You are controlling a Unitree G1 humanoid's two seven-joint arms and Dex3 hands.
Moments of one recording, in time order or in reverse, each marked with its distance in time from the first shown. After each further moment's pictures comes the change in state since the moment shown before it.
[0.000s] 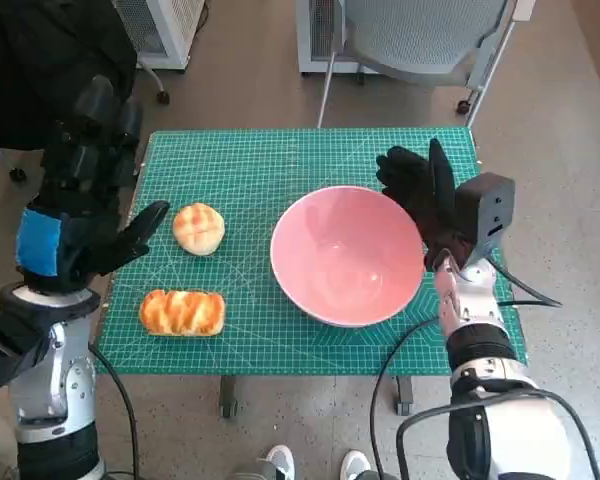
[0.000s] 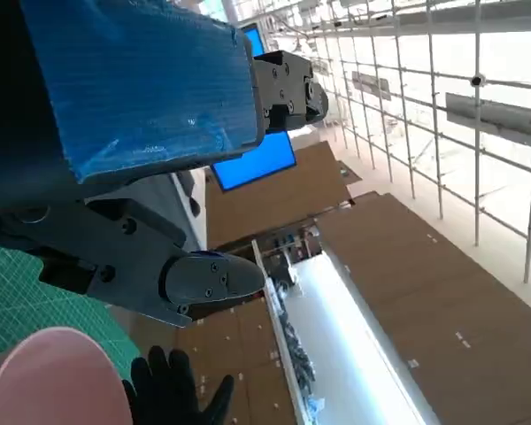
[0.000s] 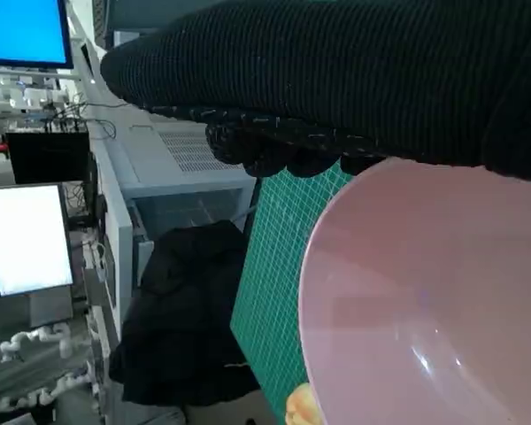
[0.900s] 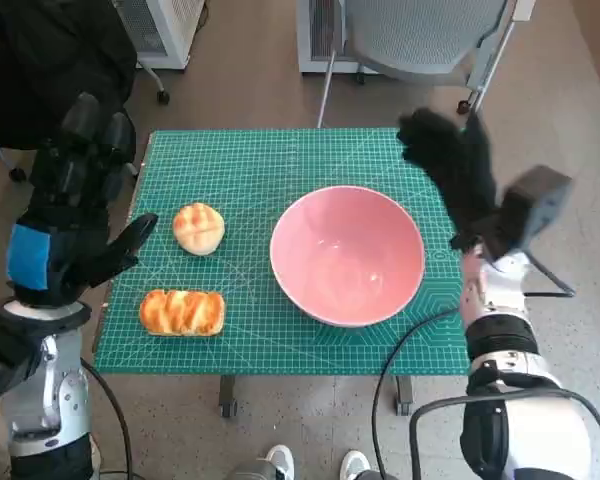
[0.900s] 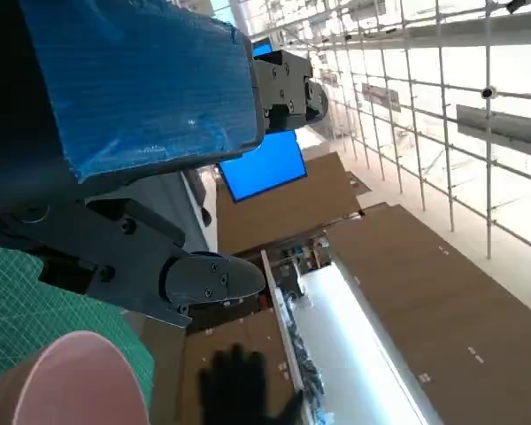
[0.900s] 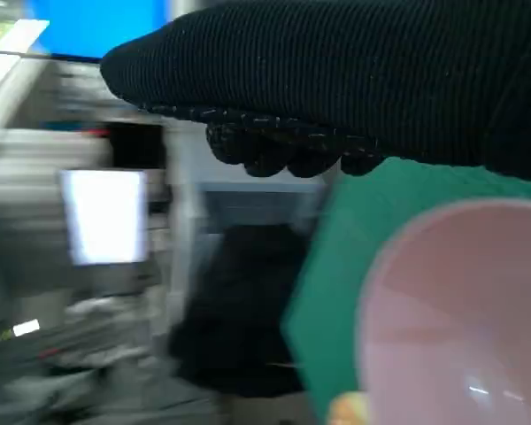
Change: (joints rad) left arm 0.062 0.001 0.036 -0.012 -0.006 -0.033 -0.013; right arm -0.039 -0.061 -0.079 -0.061 0.103 -0.255 0.221
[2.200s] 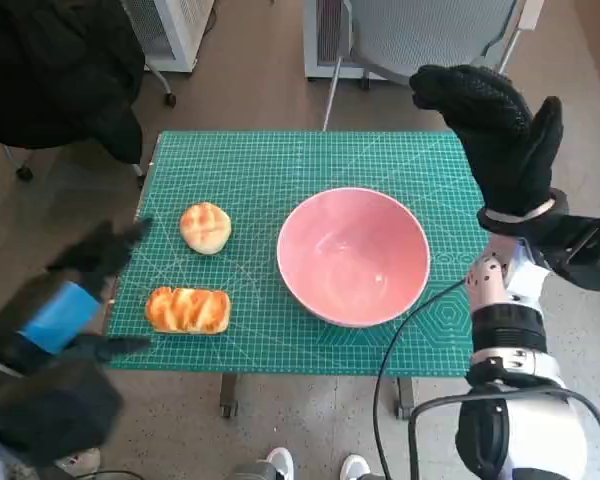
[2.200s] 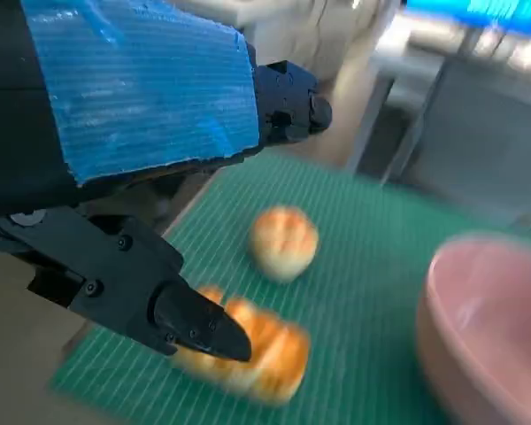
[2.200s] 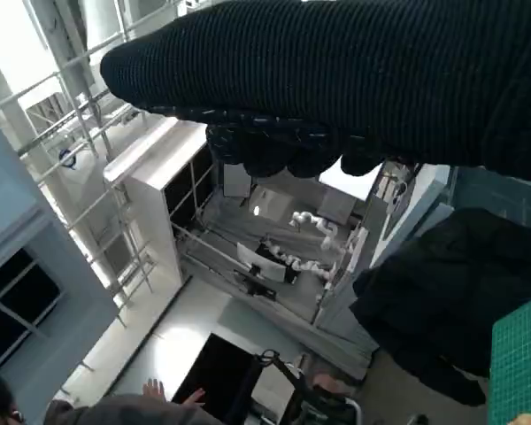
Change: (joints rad) left arm 0.254 0.514 -0.223 -0.694 0.774 0.909 -0.268; right arm 0.002 0.020 -0.045 -0.202 0.272 -0.197 0.442
